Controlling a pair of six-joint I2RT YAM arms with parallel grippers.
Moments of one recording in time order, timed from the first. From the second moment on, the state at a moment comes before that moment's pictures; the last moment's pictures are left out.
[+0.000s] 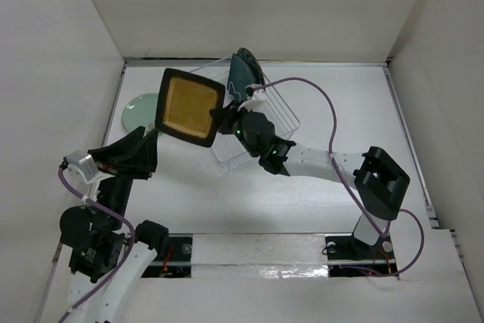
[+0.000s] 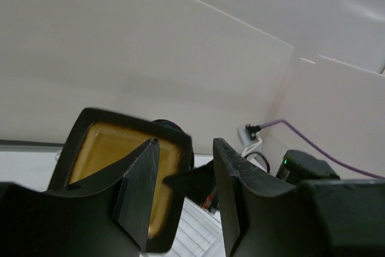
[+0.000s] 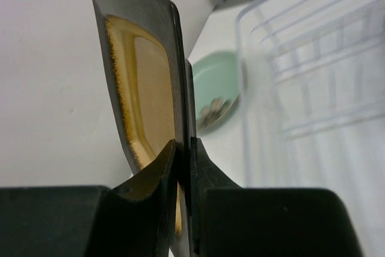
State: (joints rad) left arm -0.39 0.19 0.77 -0.09 -0.08 -0.34; right arm 1.02 1.74 1.20 0.55 0.44 0.70
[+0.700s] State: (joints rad) left arm -0.39 0.21 0.61 -0.08 -0.07 -0.33; right arm 0.84 1.96 1.61 0.55 0.75 0.03
